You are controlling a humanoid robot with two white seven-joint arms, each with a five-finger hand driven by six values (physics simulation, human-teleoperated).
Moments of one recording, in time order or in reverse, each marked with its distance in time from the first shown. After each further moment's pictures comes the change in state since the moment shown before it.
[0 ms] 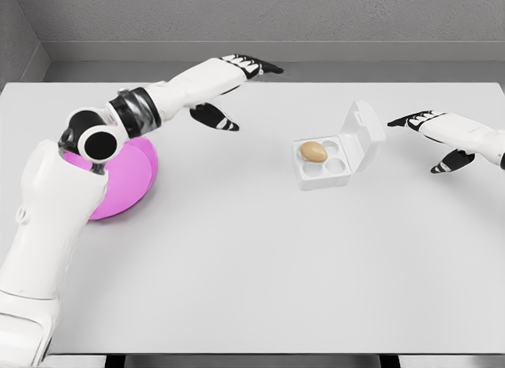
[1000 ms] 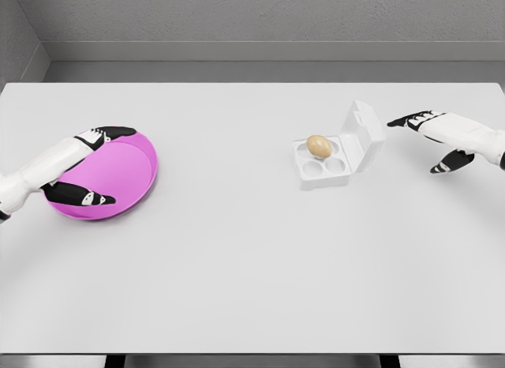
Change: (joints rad) left arm 0.502 0.356 0.307 -0.095 0.455 -0.212 0.000; right arm -0.002 0.001 0.001 0.000 0.000 0.000 0.000
